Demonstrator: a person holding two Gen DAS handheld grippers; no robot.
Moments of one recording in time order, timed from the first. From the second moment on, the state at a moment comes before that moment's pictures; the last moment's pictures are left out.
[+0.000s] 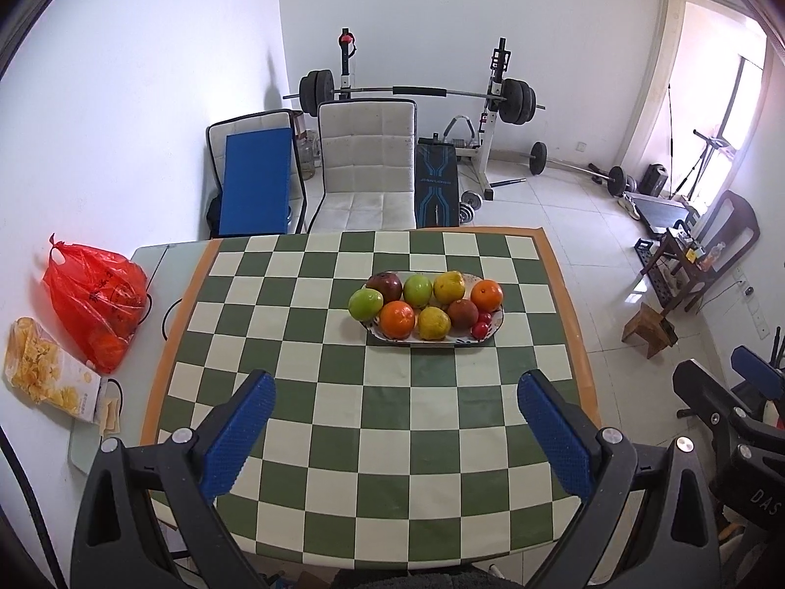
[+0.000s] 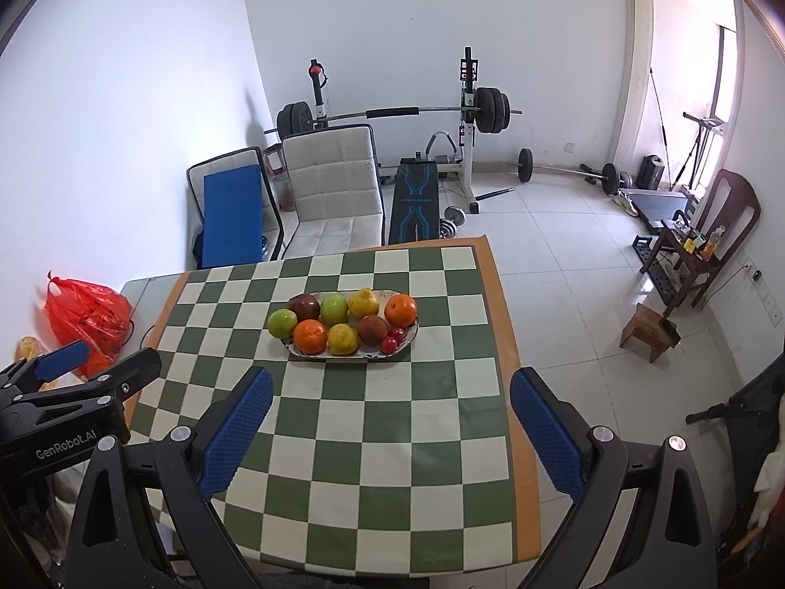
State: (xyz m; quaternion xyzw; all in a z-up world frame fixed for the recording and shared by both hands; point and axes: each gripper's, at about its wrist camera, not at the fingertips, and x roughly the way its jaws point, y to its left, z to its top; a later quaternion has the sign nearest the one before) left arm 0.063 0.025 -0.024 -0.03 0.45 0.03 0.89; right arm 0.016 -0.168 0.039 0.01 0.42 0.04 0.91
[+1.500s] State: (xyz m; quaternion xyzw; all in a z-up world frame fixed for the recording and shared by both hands) left arm 0.163 0.039 -0.114 -0.02 0.47 0.08 0.88; right arm 0.153 -0.167 -0.079 -0.01 0.46 0.01 0.89
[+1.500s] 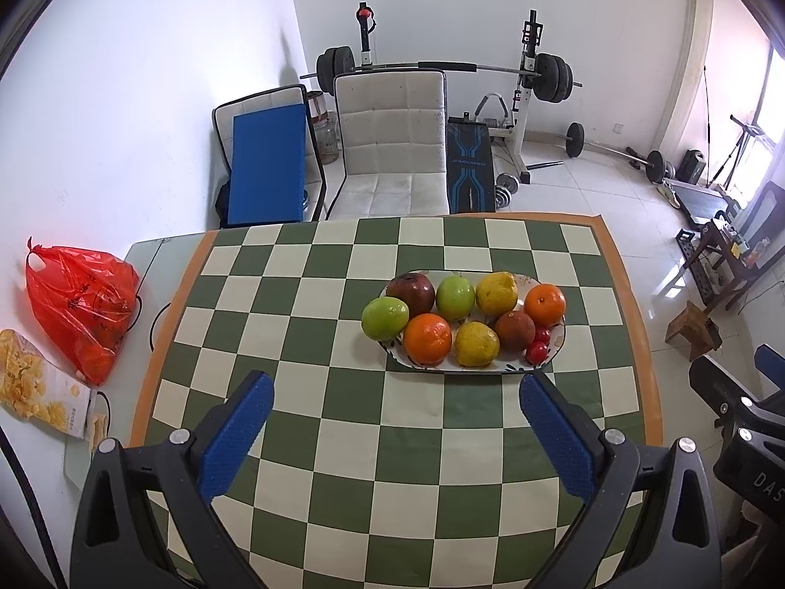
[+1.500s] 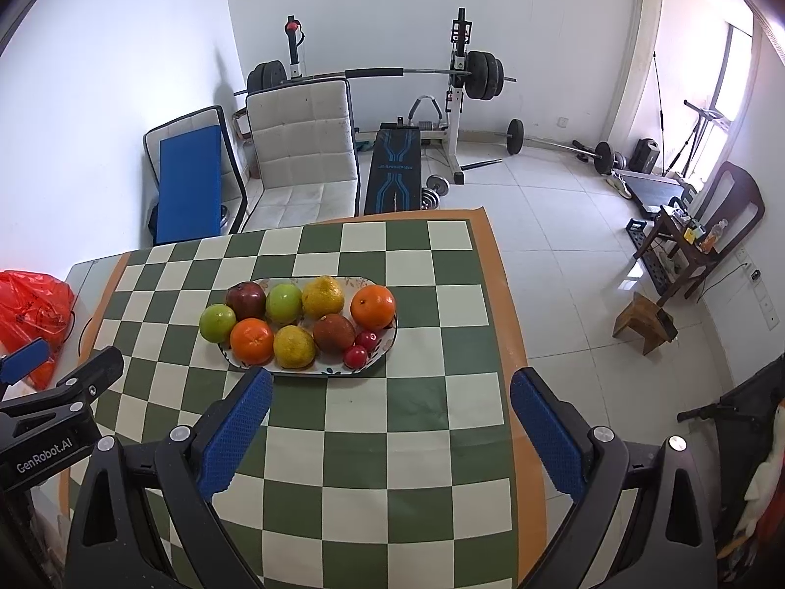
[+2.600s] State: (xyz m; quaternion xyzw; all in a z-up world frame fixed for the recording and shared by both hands) left arm 0.155 0.041 -0.108 -0.01 0.46 0.07 0.88; right arm 0.143 -0.161 -0.076 0.00 0.46 0.02 0.89
